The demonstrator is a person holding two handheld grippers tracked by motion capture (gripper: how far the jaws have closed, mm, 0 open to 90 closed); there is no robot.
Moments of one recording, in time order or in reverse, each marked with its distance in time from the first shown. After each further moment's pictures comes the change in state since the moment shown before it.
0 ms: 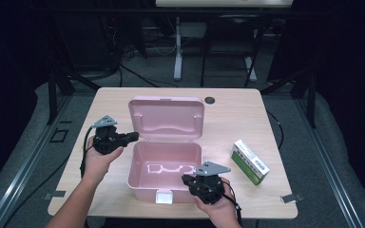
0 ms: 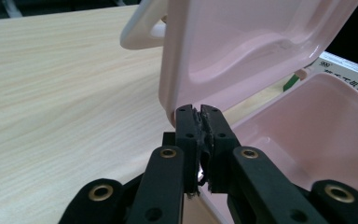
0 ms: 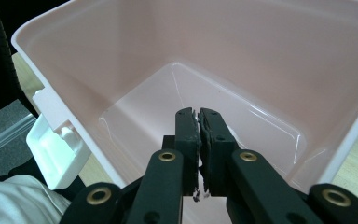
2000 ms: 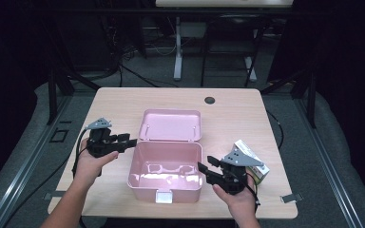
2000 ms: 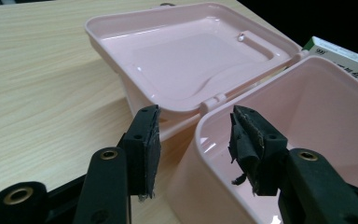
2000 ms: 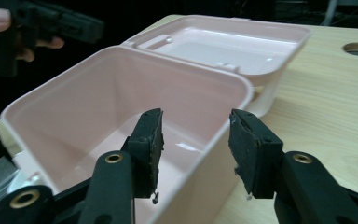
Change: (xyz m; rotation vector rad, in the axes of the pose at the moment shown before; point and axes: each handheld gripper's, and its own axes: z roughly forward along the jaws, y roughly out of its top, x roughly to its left) left arm 0.007 -0.006 -0.017 0.033 0.000 -0.008; right arm -0.044 0.012 -0.045 -0.196 -0.078 0.098
